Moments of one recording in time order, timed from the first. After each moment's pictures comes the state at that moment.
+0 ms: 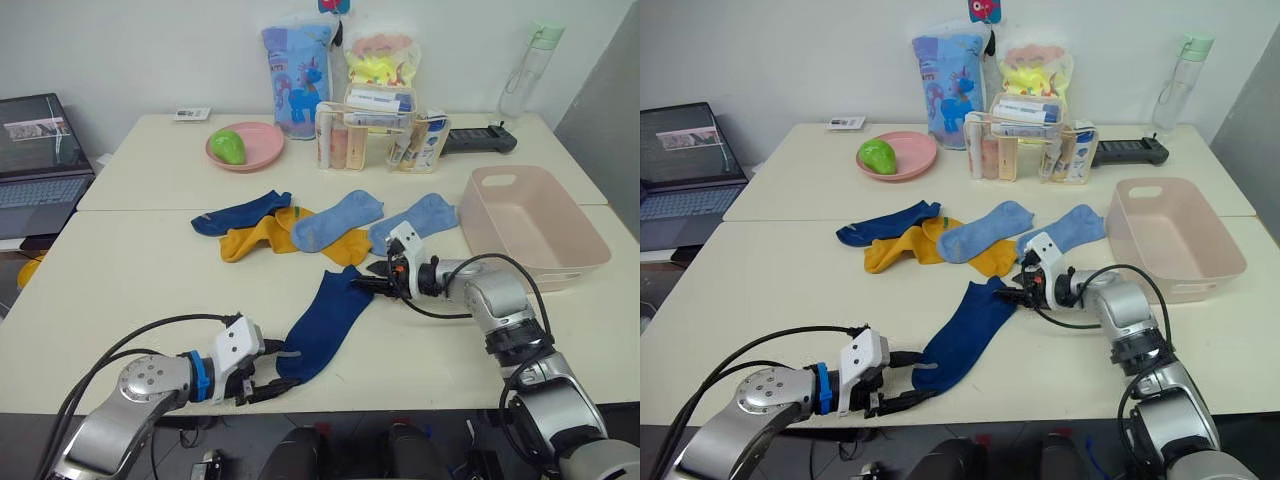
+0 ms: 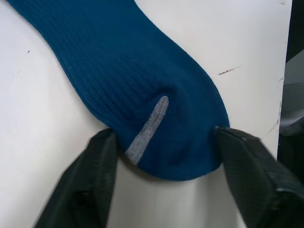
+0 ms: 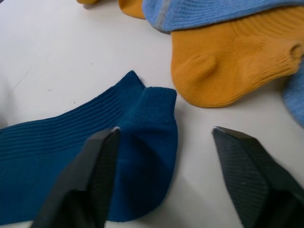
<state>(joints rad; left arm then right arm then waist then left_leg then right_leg) 0.16 0.76 -0.06 -0.38 -0.33 0.36 -0.97 -0.64 -0.33 0.20 0.22 0.31 0.80 0.81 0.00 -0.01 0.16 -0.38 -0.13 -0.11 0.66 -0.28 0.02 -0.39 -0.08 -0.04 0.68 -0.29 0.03</state>
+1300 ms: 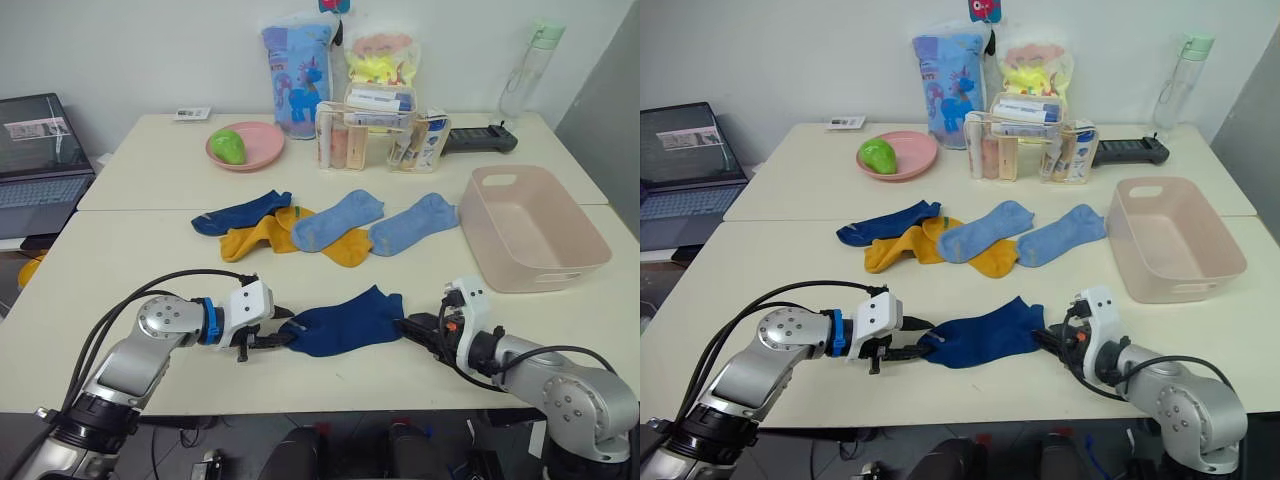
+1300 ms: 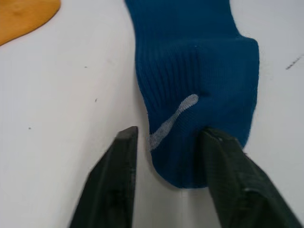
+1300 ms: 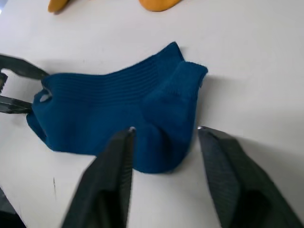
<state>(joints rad) -0.20 0.80 -0.16 -0.10 -0.22 0.25 -1.16 -0.09 -0.30 -0.23 -0.68 0.61 1.38 0.40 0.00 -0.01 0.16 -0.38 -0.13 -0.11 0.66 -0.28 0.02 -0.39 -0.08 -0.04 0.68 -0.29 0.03</state>
